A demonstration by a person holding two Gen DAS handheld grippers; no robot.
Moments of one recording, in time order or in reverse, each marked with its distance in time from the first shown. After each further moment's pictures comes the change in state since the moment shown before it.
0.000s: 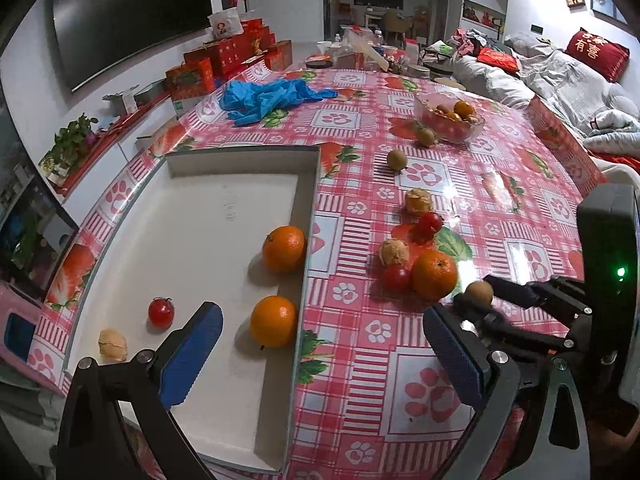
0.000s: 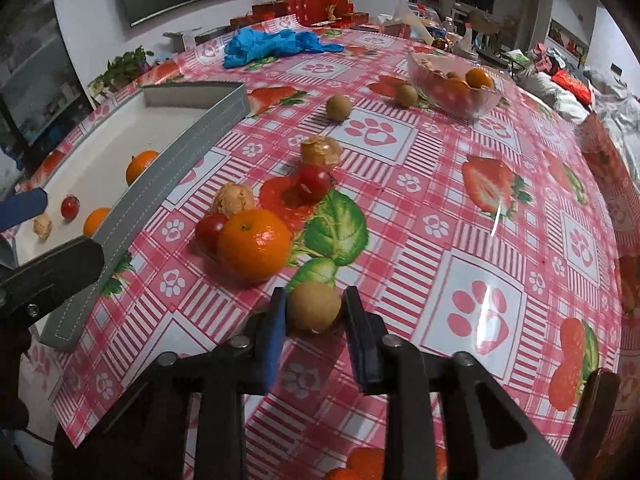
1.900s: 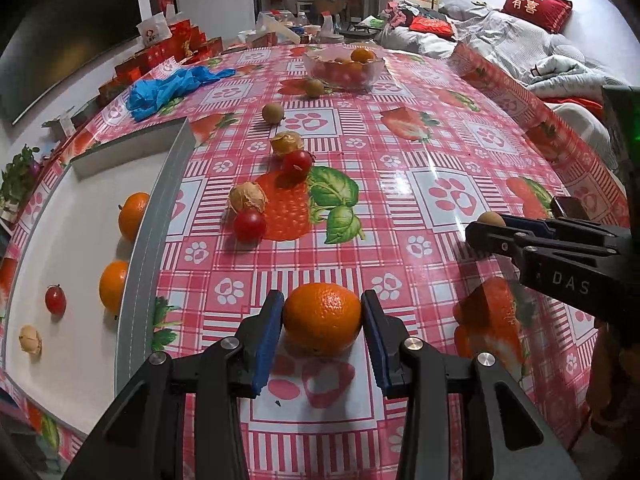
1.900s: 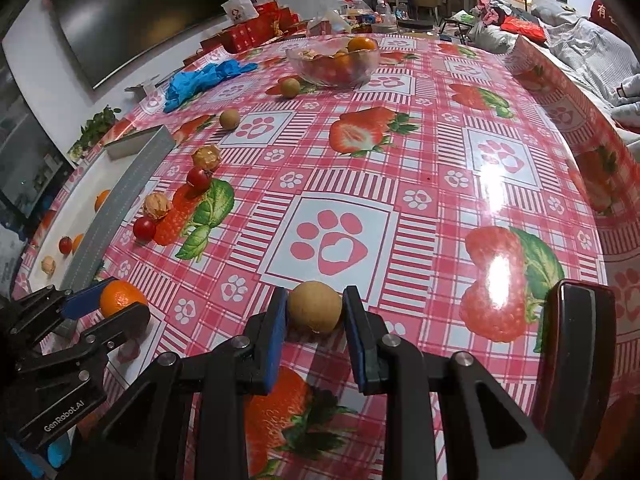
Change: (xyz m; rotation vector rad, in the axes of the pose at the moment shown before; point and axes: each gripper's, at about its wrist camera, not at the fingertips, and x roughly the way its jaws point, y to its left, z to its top) left arm 0.020 -0.081 -0.039 0.159 0.046 -0.153; right arm -0.037 -0.092 -0.049 0.232 -0.050 0.019
